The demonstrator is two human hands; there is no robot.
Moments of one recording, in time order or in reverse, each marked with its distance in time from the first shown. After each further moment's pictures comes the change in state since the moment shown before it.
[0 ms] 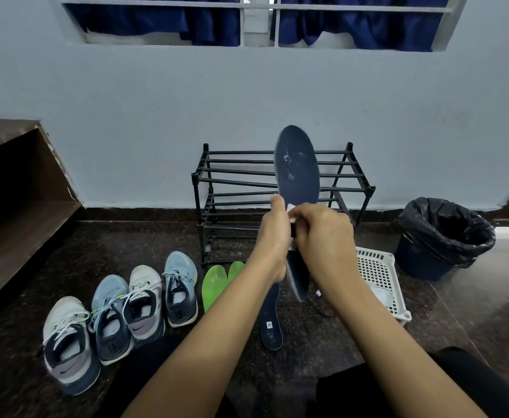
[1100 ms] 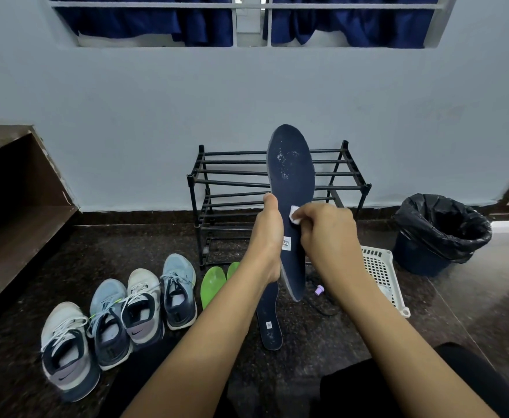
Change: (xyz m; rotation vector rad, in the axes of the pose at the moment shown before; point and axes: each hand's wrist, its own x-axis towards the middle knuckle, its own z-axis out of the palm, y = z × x) left_hand 0.006 -0.002 -0.003 -0.057 -0.040 0.019; right_hand 0.004 0.007 -0.008 -0.048 -0.074 0.077
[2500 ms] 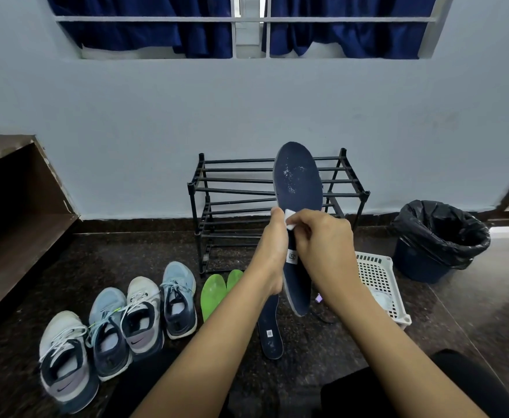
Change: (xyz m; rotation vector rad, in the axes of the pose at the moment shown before) left_hand -0.007 -0.002 0.004 0.026 -0.062 -0.105; right_hand -0.006 -0.007 0.001 0.144 0.079 -0.030
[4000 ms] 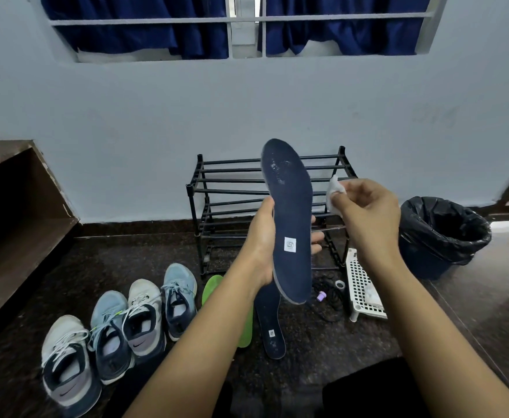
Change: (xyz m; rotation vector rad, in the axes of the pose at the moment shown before) left_hand -0.021 0.026 -0.001 -0.077 -0.086 0.041; right_hand 0.030 0.029 -0.034 0.500 0.221 0.329
